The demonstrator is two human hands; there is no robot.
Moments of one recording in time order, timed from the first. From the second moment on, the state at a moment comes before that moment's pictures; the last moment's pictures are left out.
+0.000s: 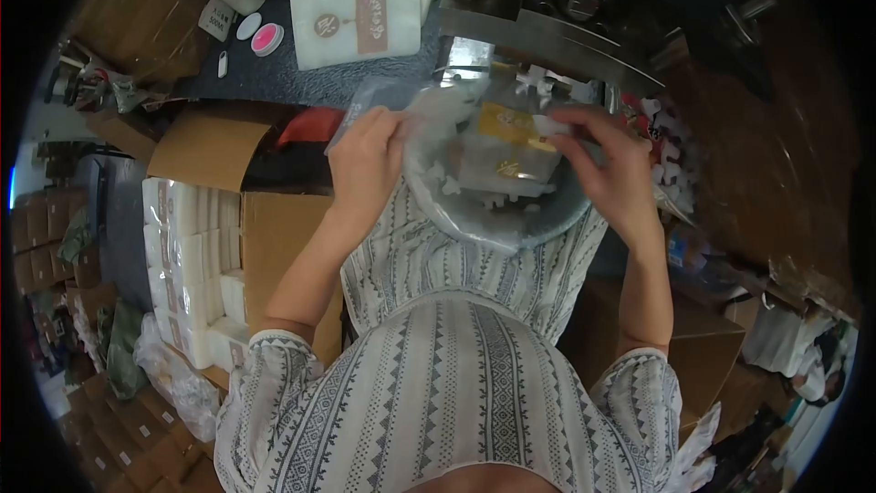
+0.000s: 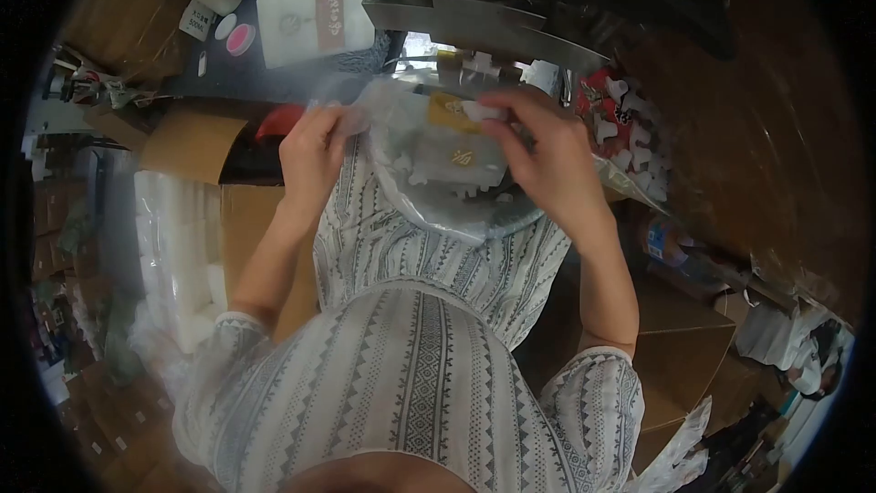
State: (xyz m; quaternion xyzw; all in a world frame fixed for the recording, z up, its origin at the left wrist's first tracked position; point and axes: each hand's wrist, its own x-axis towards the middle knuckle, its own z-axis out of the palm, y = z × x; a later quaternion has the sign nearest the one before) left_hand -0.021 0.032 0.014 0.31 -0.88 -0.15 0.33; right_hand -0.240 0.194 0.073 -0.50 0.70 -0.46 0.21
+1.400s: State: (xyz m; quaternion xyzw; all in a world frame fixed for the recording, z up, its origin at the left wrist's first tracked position) left_hand -0.007 0.031 0.025 0.33 -0.87 -0.16 0.32; right_hand -0.217 0.158 0.066 -0.65 0.66 -0.38 0.03
